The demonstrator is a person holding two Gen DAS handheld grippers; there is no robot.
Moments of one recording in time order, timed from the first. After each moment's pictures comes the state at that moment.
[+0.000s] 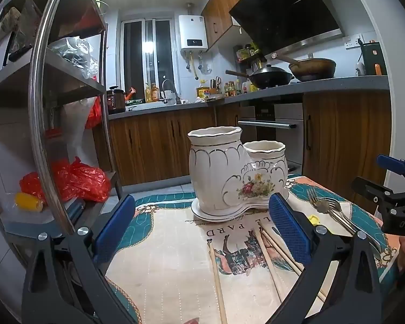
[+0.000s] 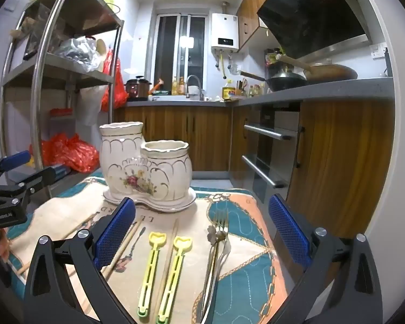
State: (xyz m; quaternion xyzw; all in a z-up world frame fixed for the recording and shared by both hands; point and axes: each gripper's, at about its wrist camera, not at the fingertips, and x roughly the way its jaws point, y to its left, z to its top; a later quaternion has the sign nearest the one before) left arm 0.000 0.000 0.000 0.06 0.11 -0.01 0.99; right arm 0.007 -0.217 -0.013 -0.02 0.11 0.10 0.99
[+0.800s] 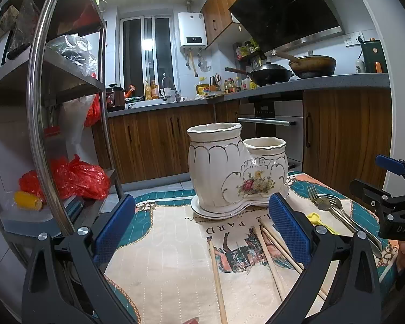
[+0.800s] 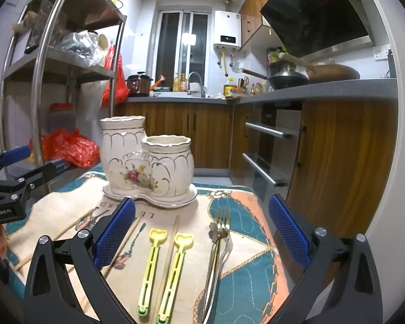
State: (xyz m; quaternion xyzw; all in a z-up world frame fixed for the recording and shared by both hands) left arm 0.000 -0.004 0.003 0.06 0.11 -0.01 0.99; right arm 0.008 -0.213 -0.015 -0.02 0.11 0.09 0.99
